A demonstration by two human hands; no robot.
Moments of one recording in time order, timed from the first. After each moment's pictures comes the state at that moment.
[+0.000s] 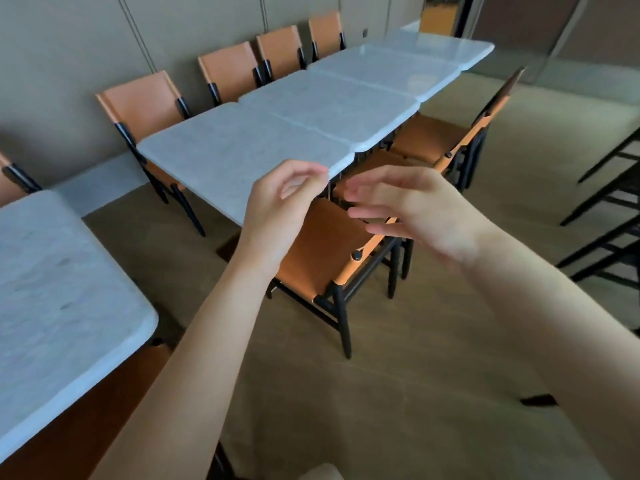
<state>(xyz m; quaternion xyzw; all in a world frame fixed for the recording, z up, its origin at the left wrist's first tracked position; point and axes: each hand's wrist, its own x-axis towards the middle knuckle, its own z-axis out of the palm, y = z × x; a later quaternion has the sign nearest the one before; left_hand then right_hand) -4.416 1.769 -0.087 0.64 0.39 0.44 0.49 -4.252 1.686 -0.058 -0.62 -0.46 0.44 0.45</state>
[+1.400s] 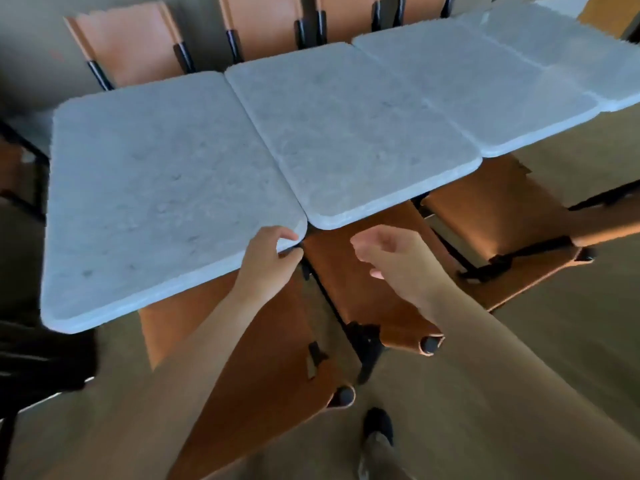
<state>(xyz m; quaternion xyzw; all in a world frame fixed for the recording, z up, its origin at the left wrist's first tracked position) -3.960 2.236 -0.299 0.61 0.67 0.29 0.31 -3.746 2.209 -0.233 -0.63 -0.55 0.48 0.27</state>
